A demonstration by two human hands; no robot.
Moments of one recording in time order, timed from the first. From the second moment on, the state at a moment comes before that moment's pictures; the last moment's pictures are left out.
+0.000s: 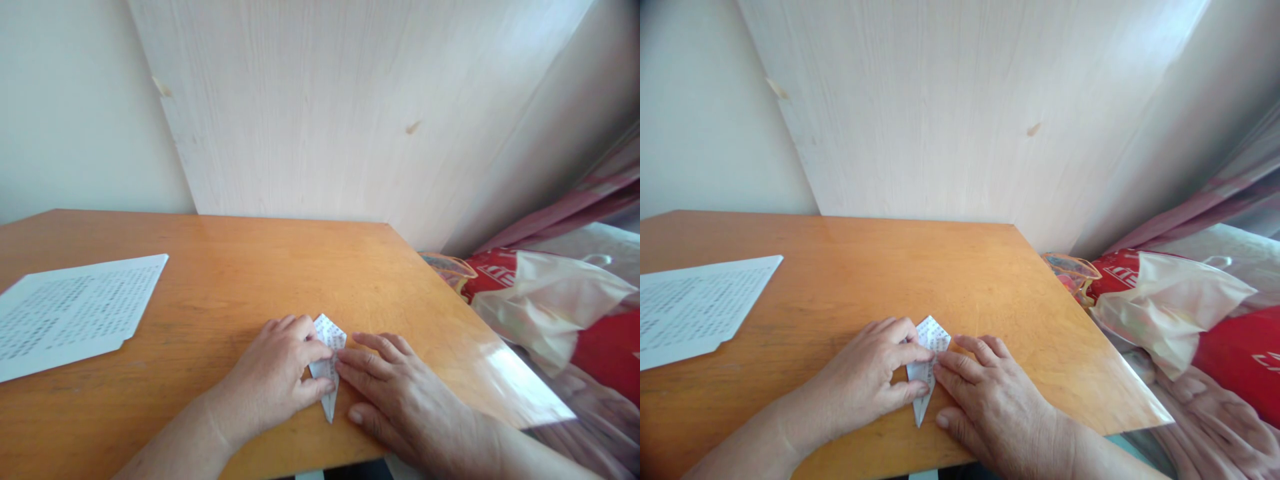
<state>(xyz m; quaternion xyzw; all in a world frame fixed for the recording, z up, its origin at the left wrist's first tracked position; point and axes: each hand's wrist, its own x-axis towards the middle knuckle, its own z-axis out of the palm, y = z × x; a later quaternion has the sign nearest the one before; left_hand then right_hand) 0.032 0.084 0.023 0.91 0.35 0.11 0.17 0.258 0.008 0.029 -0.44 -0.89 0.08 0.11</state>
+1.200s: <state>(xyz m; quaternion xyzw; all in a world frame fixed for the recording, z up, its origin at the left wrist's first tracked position) 0.032 0.087 0.025 0.91 0.36 0.11 0.16 0.261 0.053 0.016 -0.58 -0.80 0.02 0.17</state>
